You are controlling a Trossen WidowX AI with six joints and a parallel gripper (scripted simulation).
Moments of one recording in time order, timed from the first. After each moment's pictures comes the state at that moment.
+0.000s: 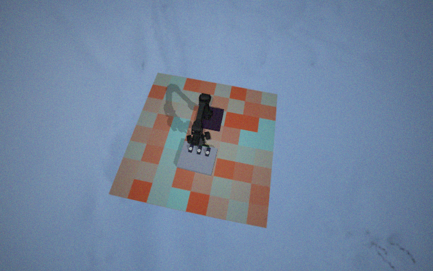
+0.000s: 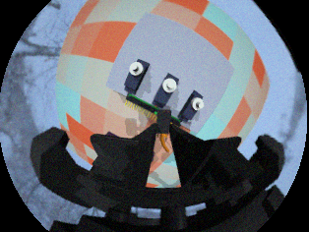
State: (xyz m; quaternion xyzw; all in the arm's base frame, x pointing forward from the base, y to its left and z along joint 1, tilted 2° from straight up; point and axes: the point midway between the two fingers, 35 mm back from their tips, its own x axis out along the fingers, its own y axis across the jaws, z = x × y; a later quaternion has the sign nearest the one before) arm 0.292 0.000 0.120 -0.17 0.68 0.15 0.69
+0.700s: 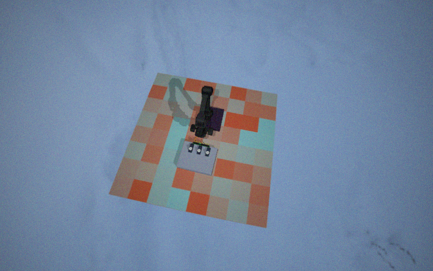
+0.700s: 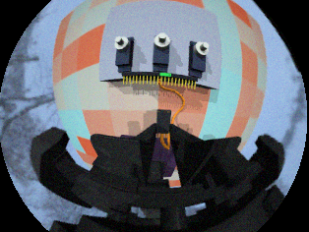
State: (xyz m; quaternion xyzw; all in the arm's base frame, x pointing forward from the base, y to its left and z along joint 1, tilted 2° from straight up) arm 0.212 0.005 0.100 -0.02 0.70 0.01 0.71
